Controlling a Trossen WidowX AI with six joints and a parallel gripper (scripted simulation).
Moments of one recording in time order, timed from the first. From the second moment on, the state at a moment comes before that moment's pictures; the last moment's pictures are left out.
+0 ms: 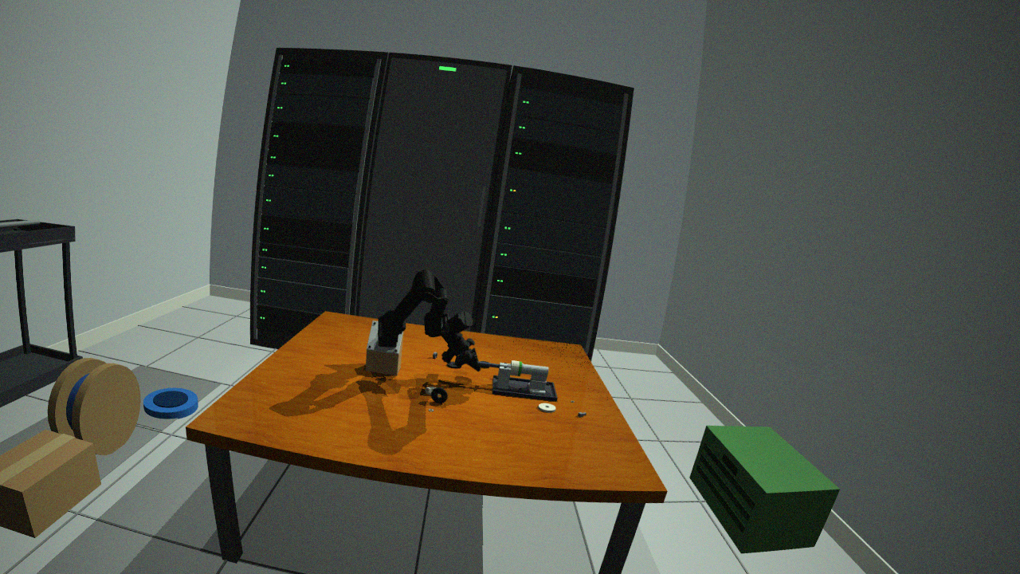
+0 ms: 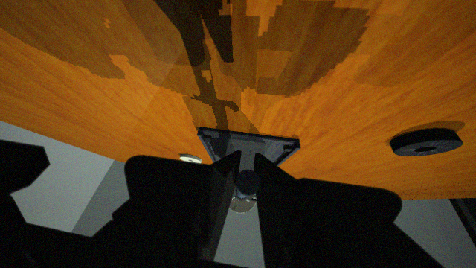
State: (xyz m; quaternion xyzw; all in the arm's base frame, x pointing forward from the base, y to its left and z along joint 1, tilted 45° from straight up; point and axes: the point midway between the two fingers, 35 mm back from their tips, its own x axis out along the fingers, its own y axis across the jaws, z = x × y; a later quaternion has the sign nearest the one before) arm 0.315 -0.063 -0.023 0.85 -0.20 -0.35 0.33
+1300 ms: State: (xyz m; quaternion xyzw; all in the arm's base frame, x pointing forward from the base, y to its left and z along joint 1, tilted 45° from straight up) arm 0.311 -0.062 -0.023 0.85 -0.20 -0.35 0.33
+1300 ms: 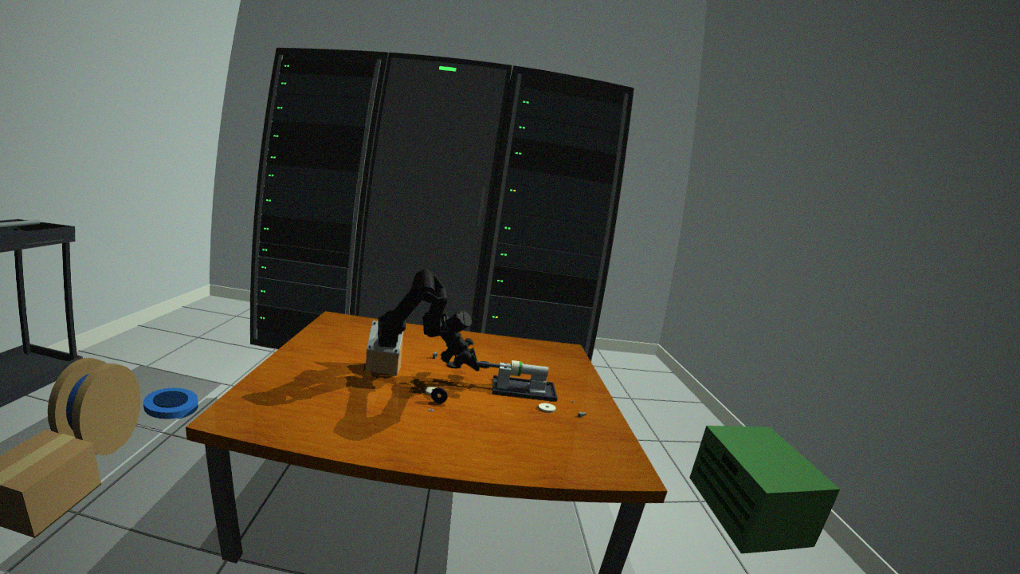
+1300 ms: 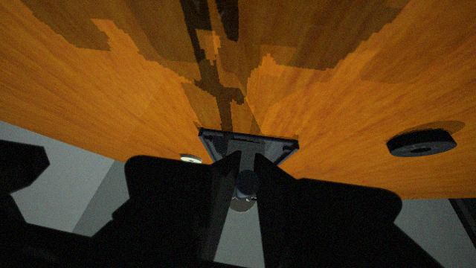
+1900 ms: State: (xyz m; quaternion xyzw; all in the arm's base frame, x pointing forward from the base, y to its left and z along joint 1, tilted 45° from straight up) arm 0.309 -0.062 -0.023 0.85 -0.20 -0.35 0.33
